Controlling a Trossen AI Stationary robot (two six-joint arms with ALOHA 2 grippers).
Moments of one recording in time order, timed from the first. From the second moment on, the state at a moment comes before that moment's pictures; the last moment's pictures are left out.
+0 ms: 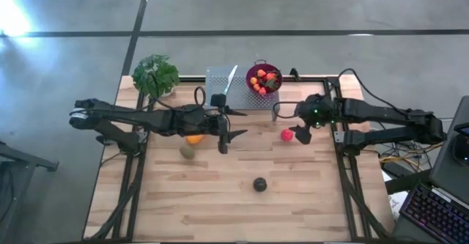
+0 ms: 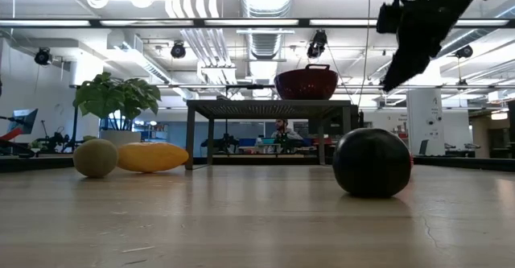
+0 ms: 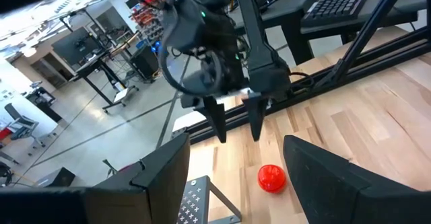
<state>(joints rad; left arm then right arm) -0.07 1.37 1.13 0.12 -0.24 0.47 -0.25 0.93 0.74 -0.71 0.04 0.17</state>
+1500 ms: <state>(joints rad) -0.06 1.37 1.12 0.12 -0.24 0.44 -0.22 1.05 0.34 -0.20 0.08 0.26</state>
